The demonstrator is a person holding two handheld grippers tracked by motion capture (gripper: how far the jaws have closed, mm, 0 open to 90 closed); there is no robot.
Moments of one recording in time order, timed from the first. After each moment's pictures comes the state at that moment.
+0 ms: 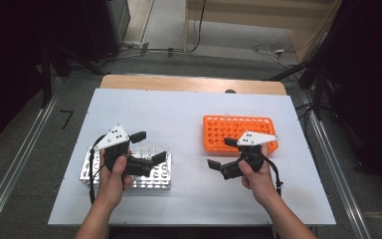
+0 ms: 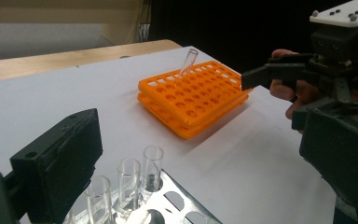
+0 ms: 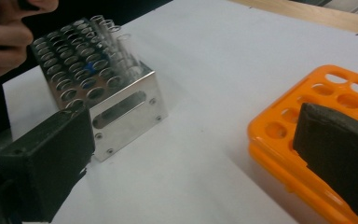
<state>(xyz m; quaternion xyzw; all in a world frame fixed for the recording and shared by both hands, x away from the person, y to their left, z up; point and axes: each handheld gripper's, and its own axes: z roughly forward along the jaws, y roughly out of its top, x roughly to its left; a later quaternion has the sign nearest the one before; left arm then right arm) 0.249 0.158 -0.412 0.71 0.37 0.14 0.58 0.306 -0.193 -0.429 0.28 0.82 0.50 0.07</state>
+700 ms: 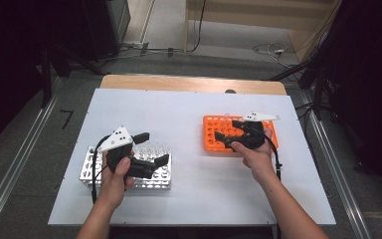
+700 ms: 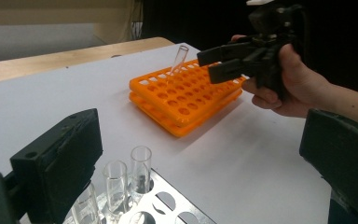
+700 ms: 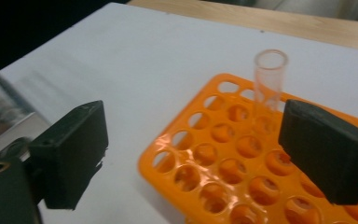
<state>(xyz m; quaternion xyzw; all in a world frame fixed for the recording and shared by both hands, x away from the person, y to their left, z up) 0.248 0.153 -0.413 0.72 0.36 0.13 0.58 0.375 -0.203 -0.438 0.38 0.79 0.47 0.12</state>
